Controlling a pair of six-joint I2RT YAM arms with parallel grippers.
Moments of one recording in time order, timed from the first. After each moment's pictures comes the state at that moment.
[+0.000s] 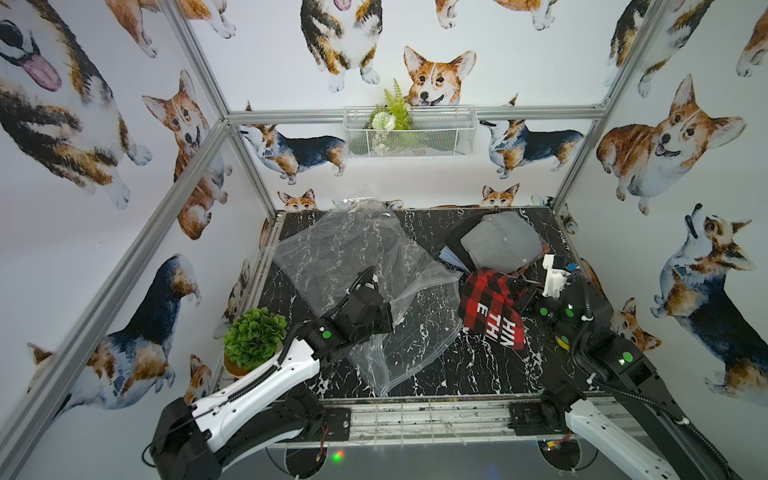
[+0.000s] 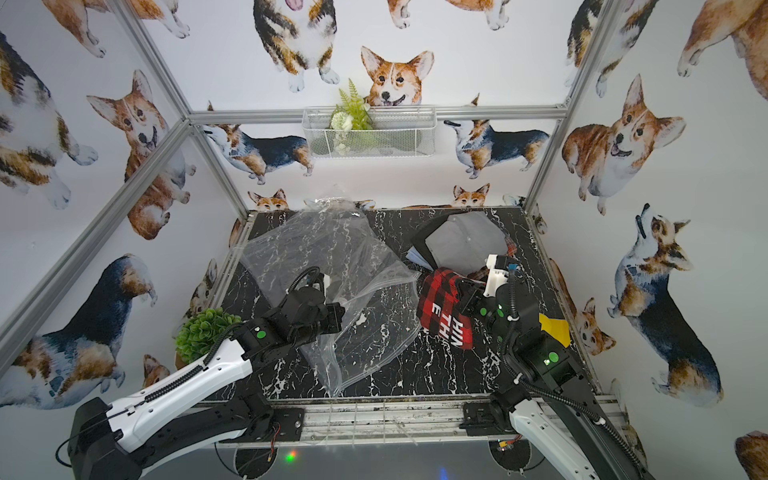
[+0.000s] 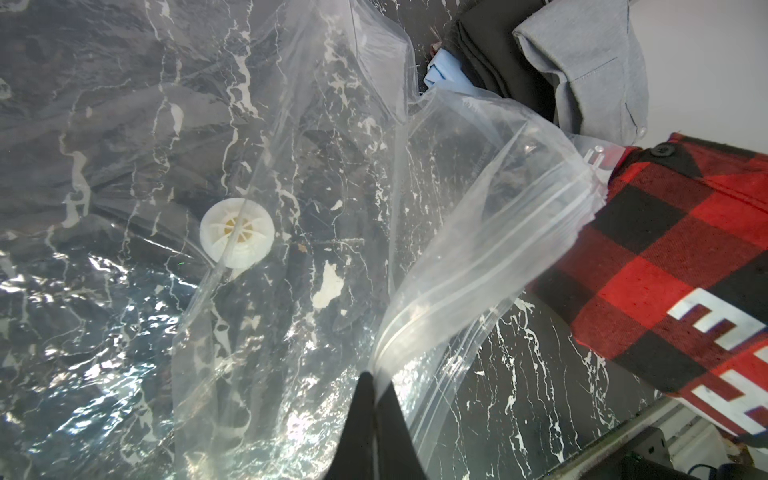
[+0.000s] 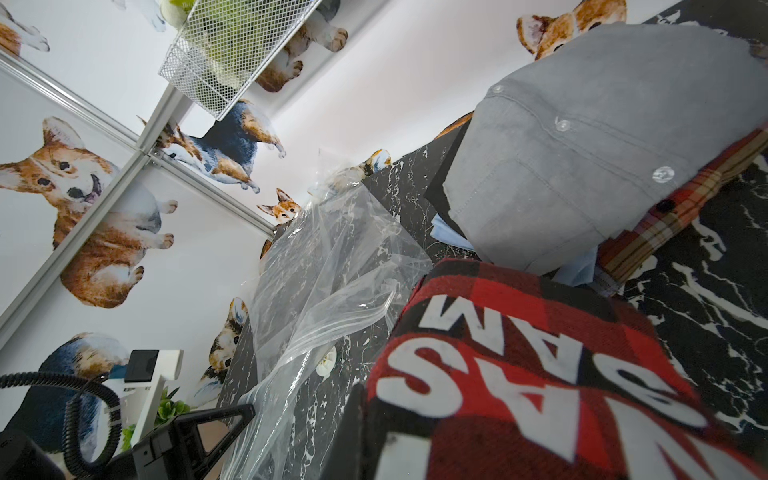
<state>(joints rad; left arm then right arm) -0.81 0.98 0.71 -0.47 -0.14 -0.76 0.50 0.58 0.77 -0.51 0.01 0.74</state>
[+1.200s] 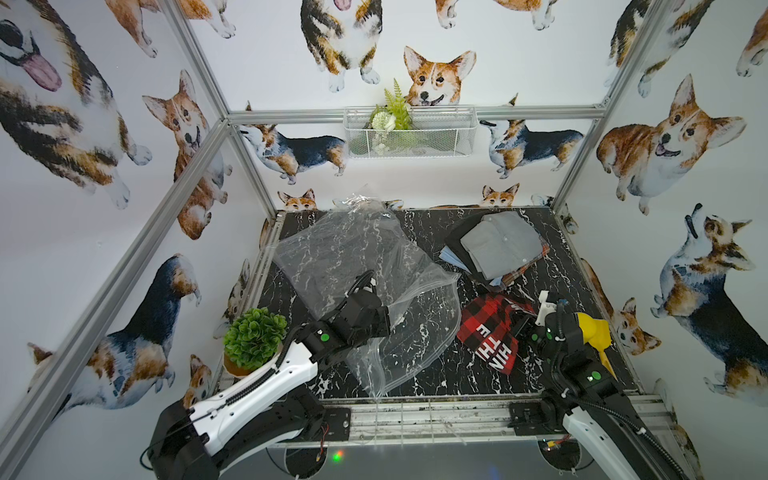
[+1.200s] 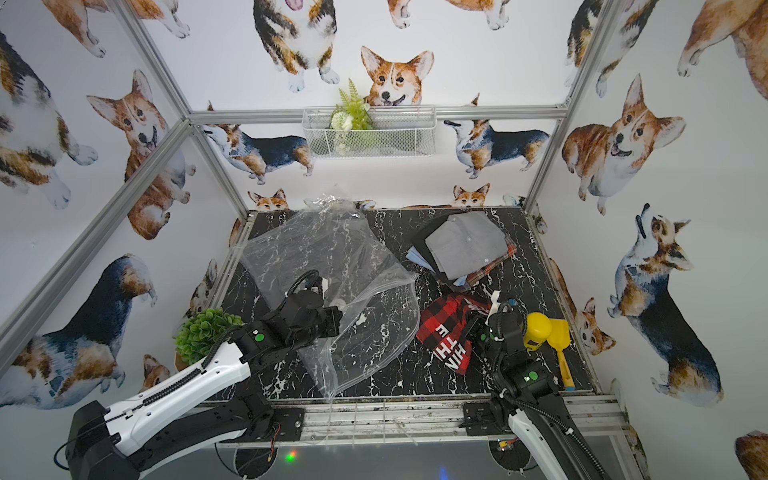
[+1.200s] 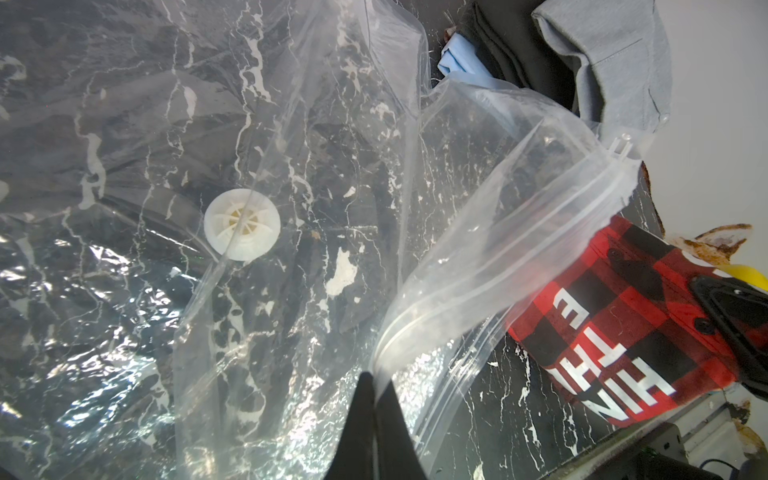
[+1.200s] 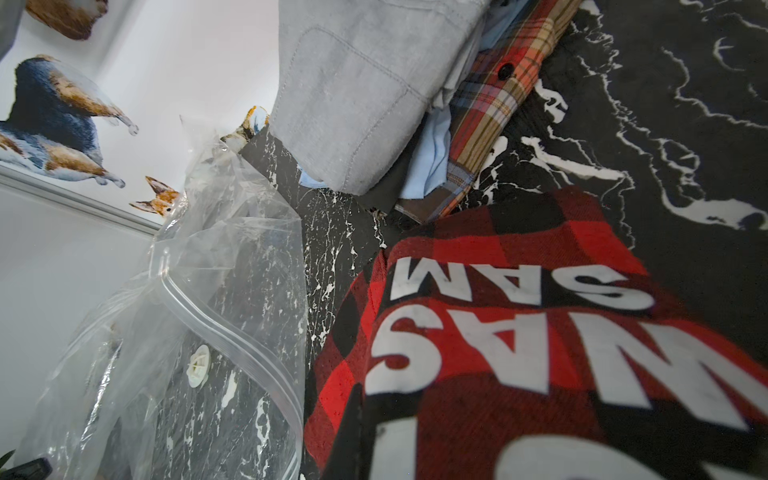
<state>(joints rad) -0.81 0.96 0.69 -0.49 -0.14 -0.76 0.38 0.40 0.31 -0.44 0.05 0.77</state>
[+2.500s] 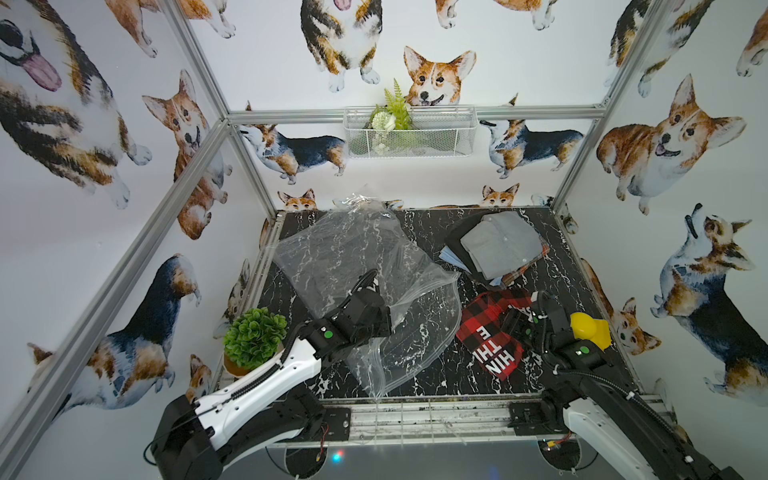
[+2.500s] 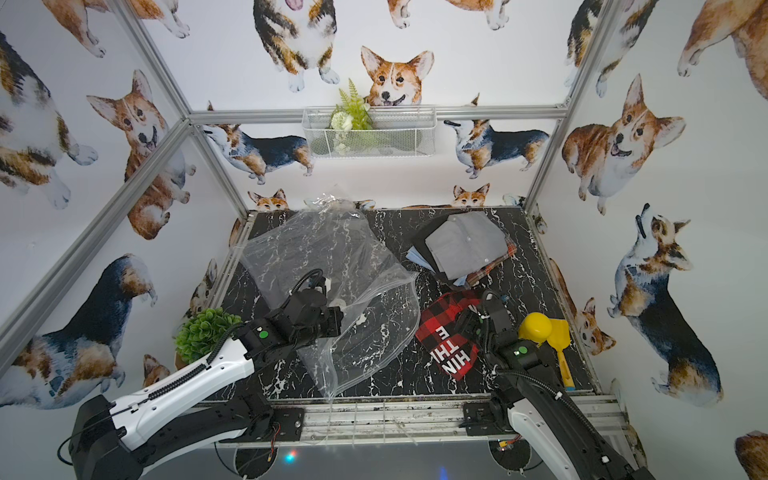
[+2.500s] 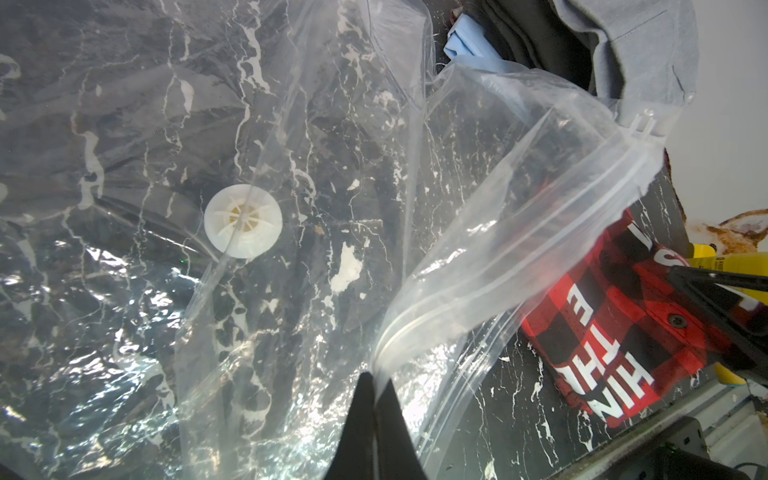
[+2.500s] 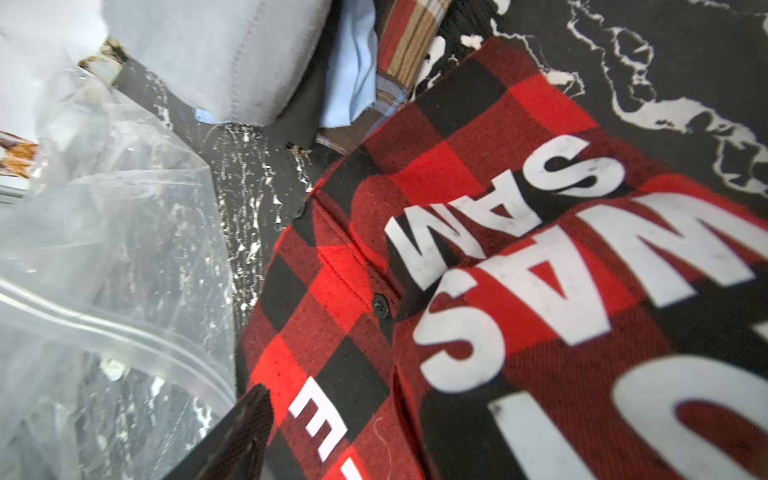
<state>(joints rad) -0.81 0.99 0.70 -0.50 -0.13 -0.74 0.38 0.62 0.42 -0.59 0.04 0.82</state>
